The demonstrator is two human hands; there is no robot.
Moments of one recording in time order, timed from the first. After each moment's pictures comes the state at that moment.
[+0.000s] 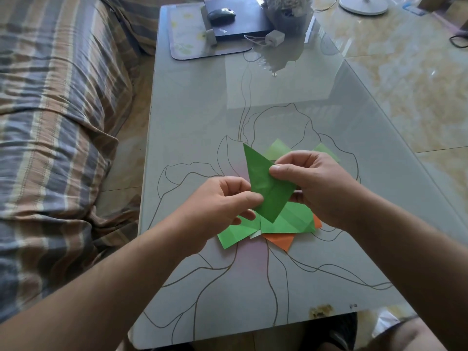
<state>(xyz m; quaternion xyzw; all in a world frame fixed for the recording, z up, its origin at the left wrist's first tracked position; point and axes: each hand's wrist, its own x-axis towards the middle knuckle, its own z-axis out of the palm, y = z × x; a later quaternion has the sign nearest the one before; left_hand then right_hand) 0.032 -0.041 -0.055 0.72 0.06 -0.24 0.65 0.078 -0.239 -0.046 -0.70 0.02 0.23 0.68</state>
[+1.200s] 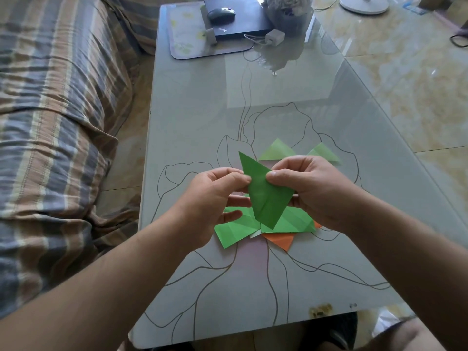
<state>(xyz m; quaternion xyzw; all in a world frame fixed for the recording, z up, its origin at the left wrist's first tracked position) 0.042 -0.043 -0.058 0.64 0.18 -0.20 0.72 0.074 -0.236 -0.046 -0.69 0.02 0.27 0.68</state>
